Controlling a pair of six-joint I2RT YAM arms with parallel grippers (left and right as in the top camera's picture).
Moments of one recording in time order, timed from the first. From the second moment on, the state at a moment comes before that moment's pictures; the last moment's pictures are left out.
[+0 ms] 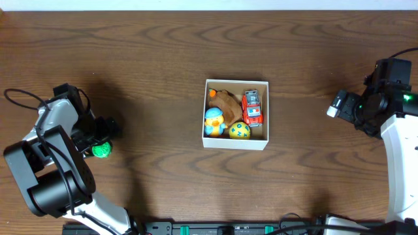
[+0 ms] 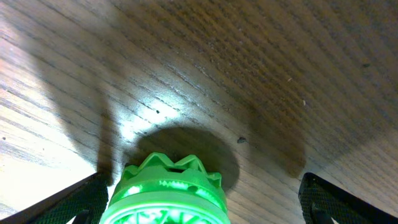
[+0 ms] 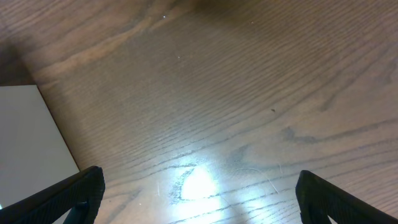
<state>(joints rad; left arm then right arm) 0.43 1.85 1.08 -0.89 0.06 -0.19 -0.21 1.39 1.23 -1.09 0.01 0.29</state>
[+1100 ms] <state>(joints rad) 0.43 1.84 1.06 -0.88 0.04 -0.19 -0.21 1.39 1.23 -1.09 0.01 0.29</state>
